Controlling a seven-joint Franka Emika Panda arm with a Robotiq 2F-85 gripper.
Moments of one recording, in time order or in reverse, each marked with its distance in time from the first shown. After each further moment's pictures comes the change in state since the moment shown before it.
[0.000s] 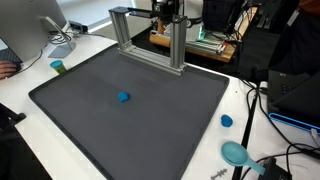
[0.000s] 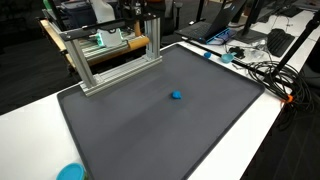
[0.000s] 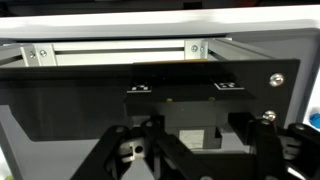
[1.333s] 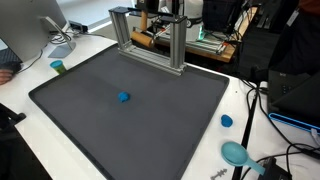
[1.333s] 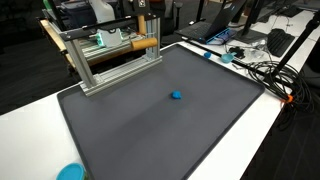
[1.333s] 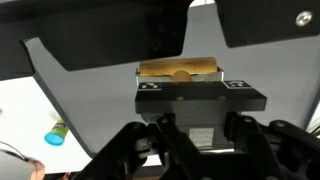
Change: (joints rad) arm -0.089 0.005 0.068 0.028 -0.092 0.233 0.171
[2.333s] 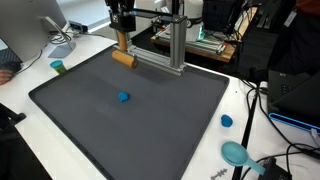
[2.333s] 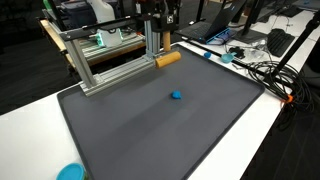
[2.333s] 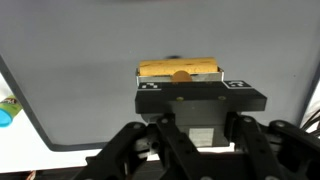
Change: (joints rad) arm 0.012 0.522 -0.019 0.454 0.052 -0.007 -0.101
